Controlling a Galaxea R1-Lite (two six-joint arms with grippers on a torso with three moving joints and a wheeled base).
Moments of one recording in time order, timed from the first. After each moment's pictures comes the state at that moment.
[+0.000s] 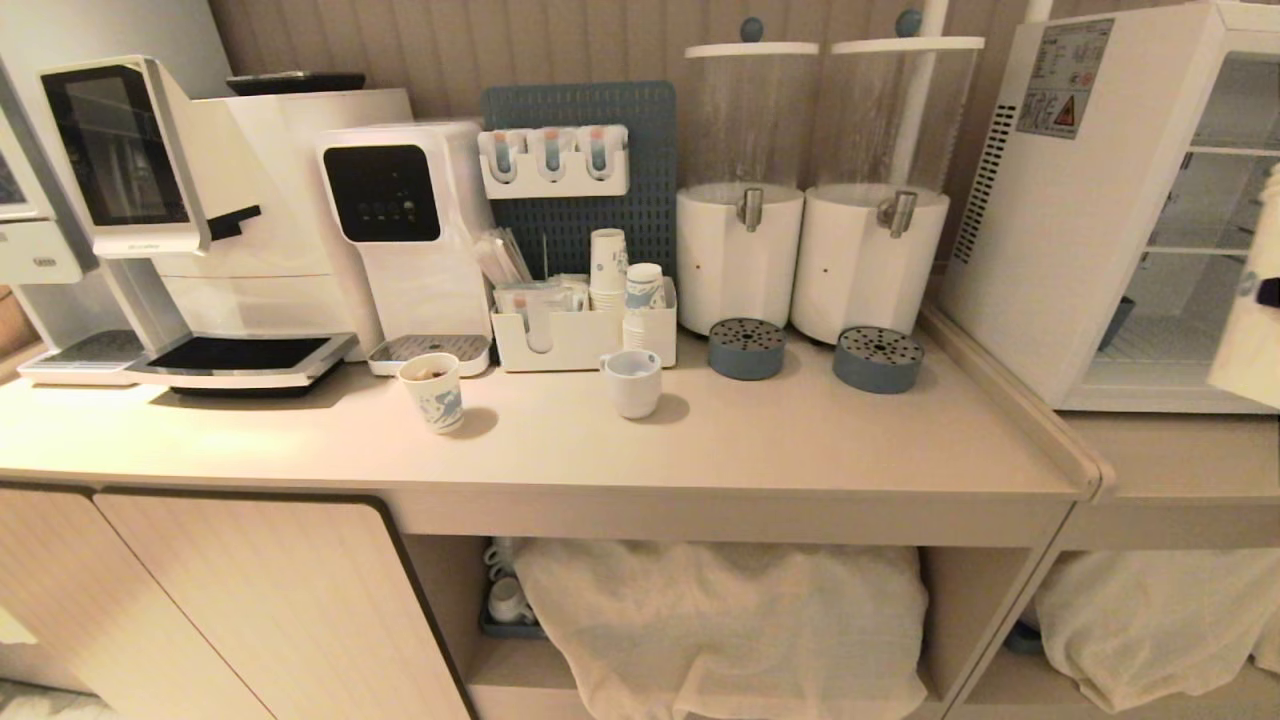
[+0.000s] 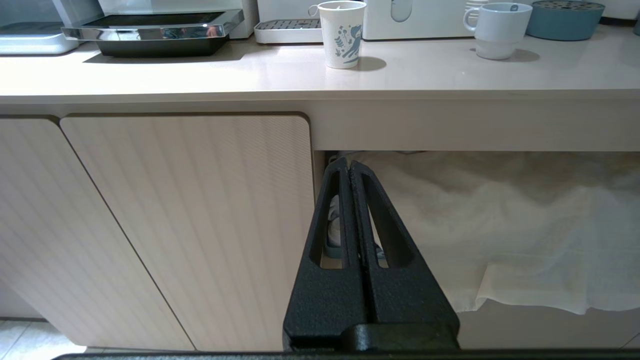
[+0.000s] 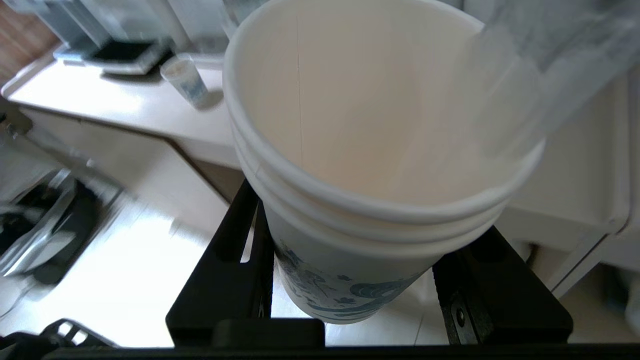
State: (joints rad) left arm 0.01 0.00 0.00 -0.04 0.00 0.01; right arm 0.02 1.06 -1.10 0.32 0.43 0.14
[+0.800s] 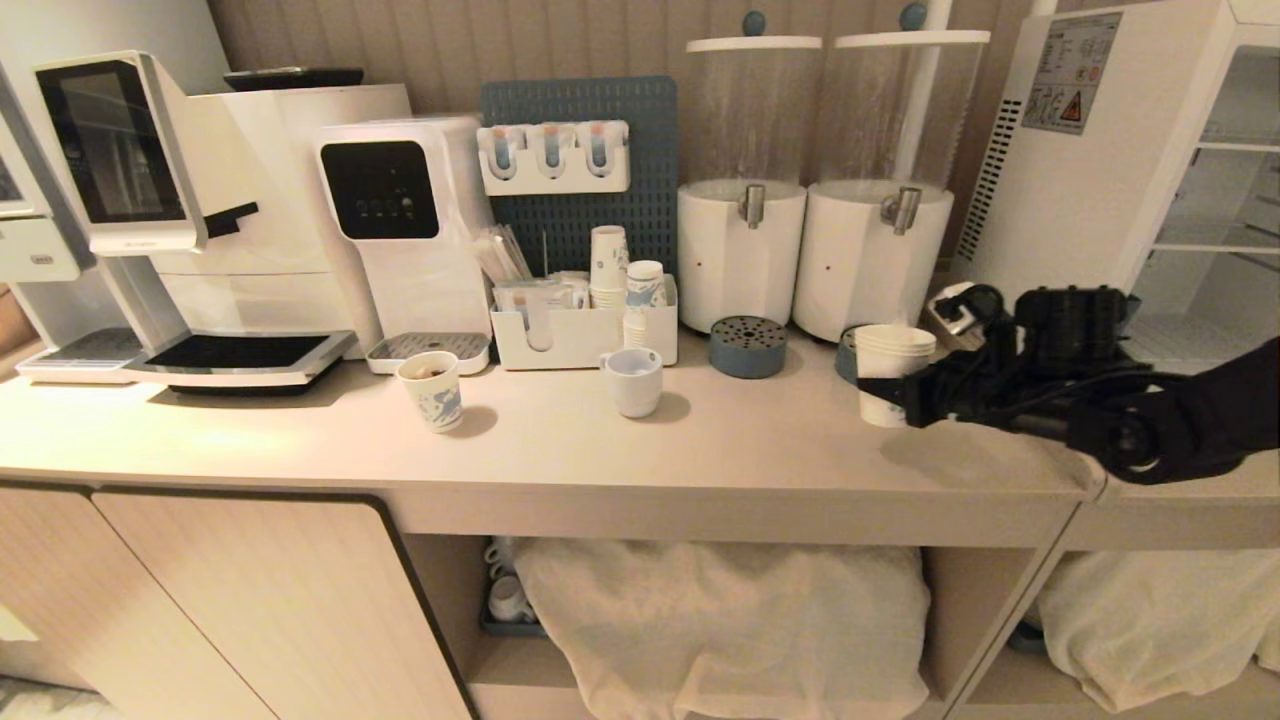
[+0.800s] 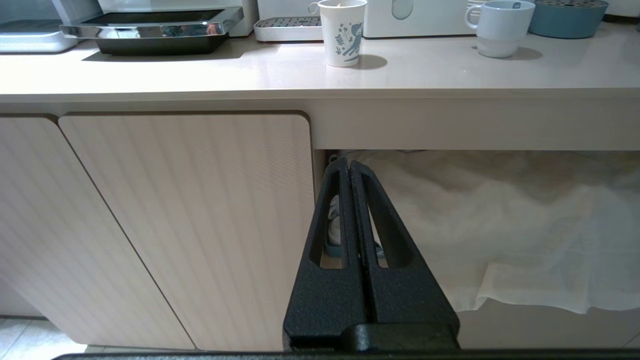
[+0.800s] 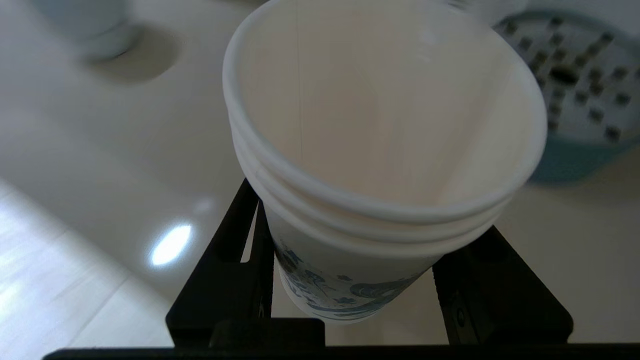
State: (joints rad) left arm 0.01 0.00 0.00 -0.04 0.00 0.01; right arm 0.09 2.05 -1.06 -0.65 0.33 -0.17
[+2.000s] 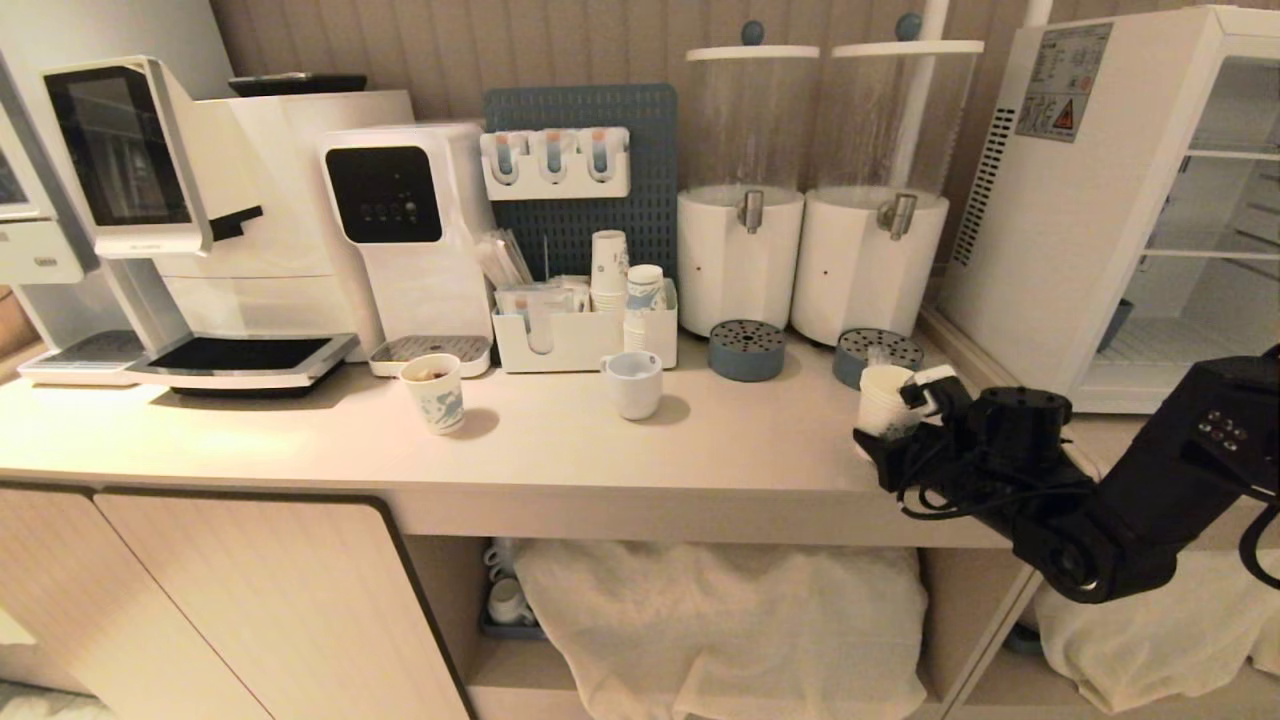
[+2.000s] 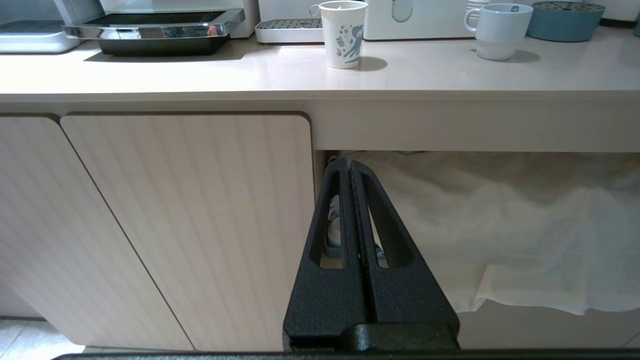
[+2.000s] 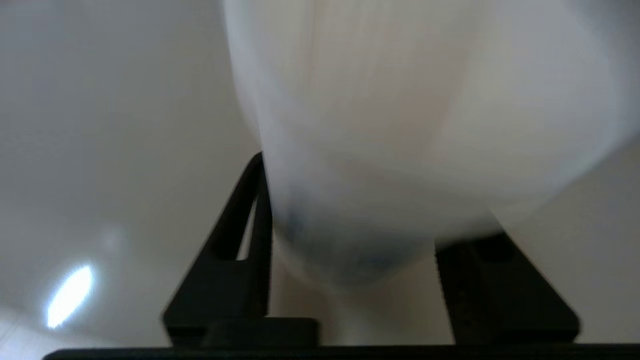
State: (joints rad) left arm 0.01 0.00 0.00 -0.04 0.00 0.01; right arm 0.13 2.27 -0.76 -1.07 0.04 -0.19
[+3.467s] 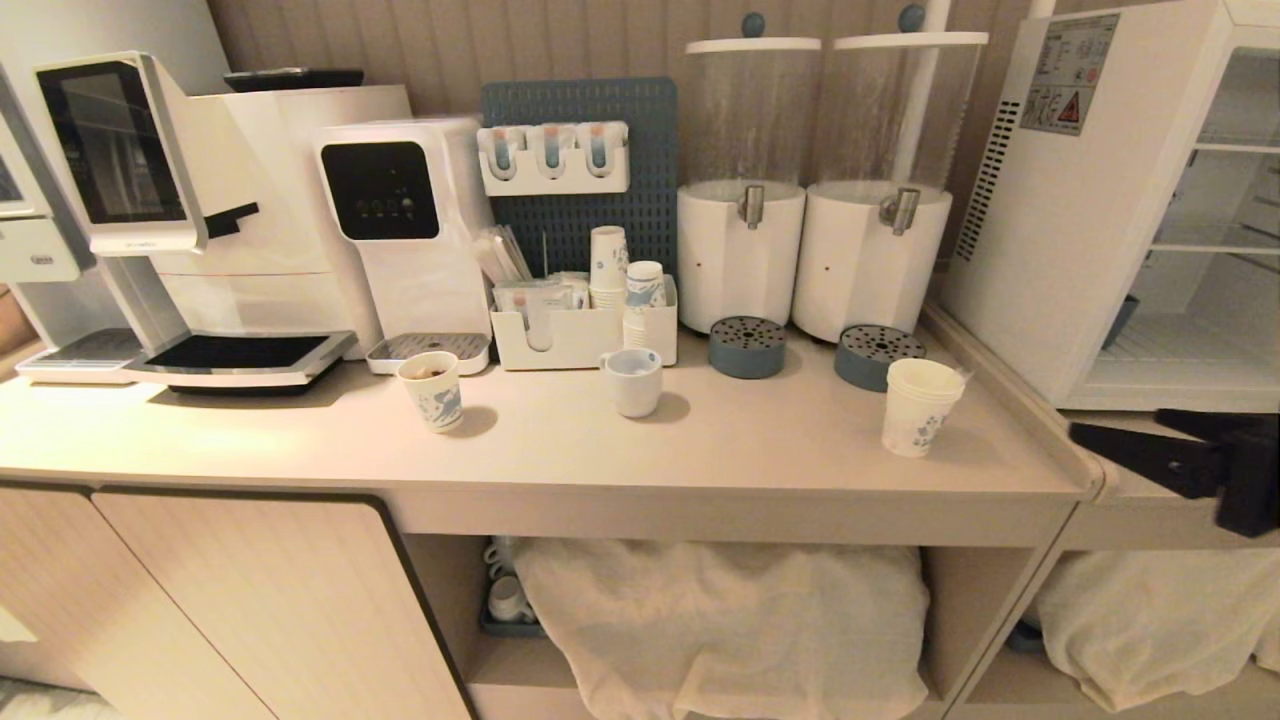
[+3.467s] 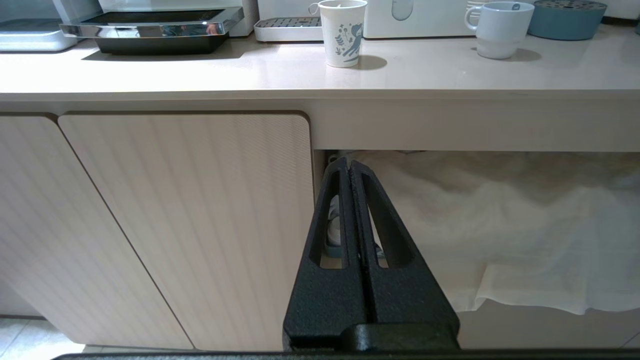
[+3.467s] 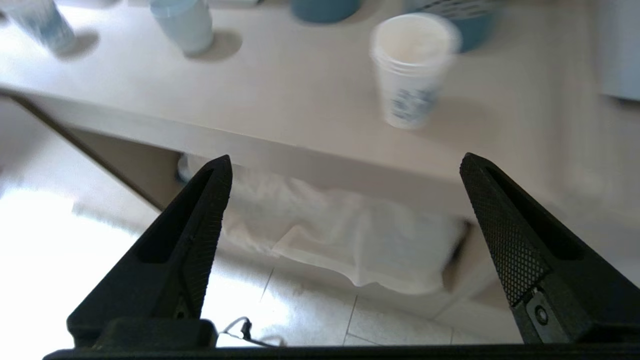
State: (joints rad) left arm 0.01 0.00 0.00 -0.04 0.00 0.01; right arm 0.05 1.08 -0.62 -0.13 0.23 0.01
